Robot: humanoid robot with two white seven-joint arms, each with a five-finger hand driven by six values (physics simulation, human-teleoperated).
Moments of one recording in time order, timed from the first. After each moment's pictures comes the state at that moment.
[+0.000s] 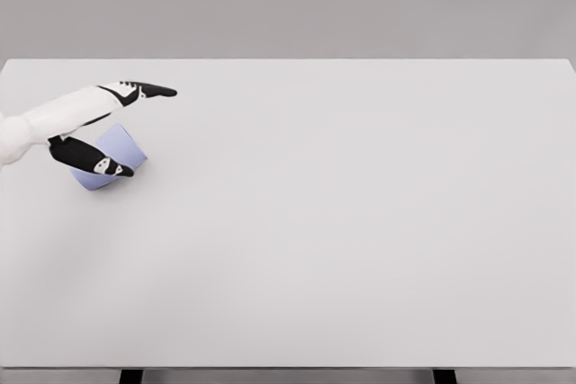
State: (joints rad) left arm -0.32 0.88 -0.27 -1.73 0.07 -0.33 -0.56; right arm 0.00 0.00 -0.08 -0.01 0.07 -0.06 0.07
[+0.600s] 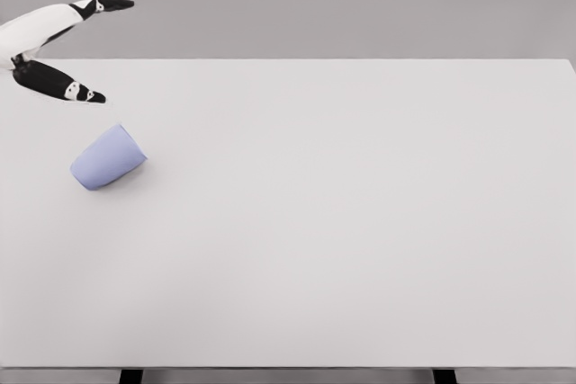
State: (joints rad) left arm -0.52 0.97 -0.34 -1.76 0.09 0.02 -0.45; right arm 0.00 0.00 -0.08 -0.01 0.07 -0.06 0.07
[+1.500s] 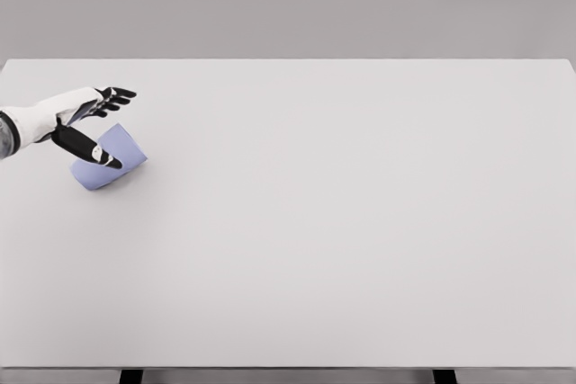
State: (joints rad) left arm -0.61 0.97 -0.67 -1.70 0.33 0.51 -0.37; right arm 0.00 0.00 -0.08 -0.01 0.07 -0.06 0.07
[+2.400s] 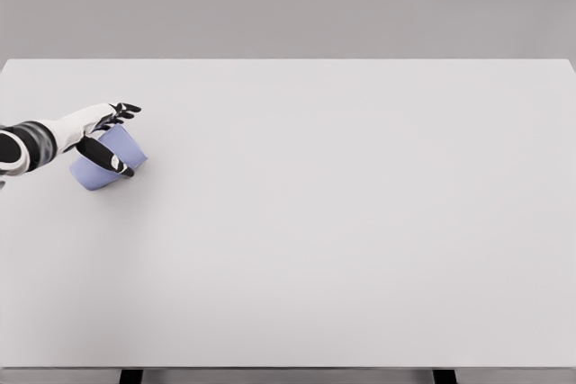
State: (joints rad) left arm -0.62 0.82 -0.72 -1.58 0.17 0.61 -0.33; right arm 0.00 0.00 -0.08 -0.01 0.07 -0.06 0.07
